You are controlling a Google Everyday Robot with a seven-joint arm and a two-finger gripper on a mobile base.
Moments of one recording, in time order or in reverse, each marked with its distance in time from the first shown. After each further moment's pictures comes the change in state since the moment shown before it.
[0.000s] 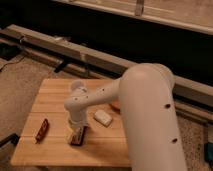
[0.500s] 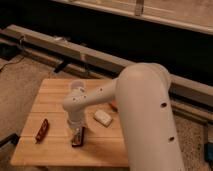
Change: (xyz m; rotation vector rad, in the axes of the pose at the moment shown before) arm -0.002 0.003 0.001 0.008 0.014 -0.018
